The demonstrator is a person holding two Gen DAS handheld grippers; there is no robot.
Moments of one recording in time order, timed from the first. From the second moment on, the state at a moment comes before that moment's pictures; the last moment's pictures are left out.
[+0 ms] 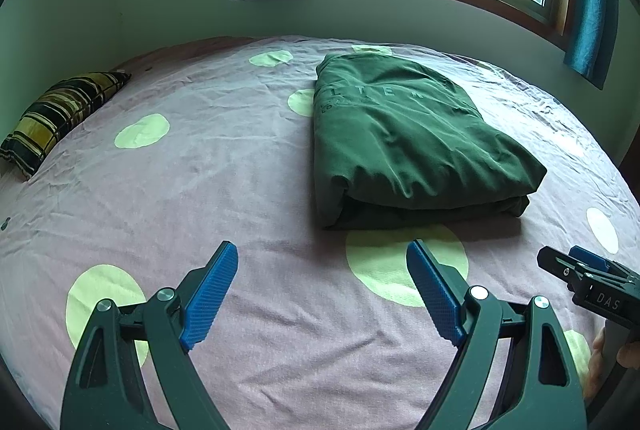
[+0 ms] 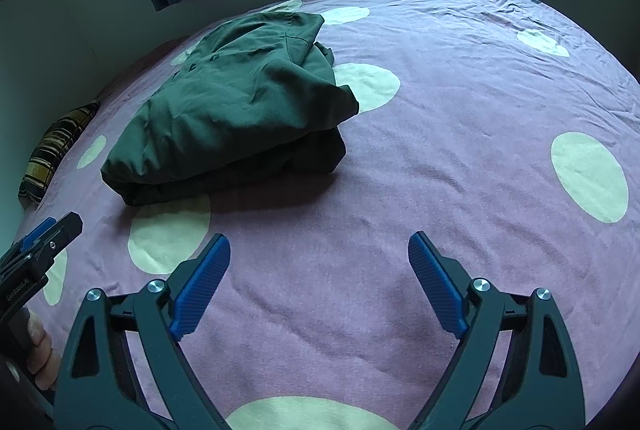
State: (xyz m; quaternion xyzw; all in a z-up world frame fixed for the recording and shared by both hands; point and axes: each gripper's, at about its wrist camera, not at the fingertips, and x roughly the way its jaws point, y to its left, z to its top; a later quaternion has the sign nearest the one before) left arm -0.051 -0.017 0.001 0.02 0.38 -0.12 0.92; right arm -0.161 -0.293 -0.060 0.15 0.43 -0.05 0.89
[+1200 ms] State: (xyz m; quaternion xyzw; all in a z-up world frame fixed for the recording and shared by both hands) left arm -0.053 -0.026 0.002 0.05 0.36 -0.11 0.92; right arm -0.159 -0.290 -0.063 0.14 0.44 -0.05 0.89
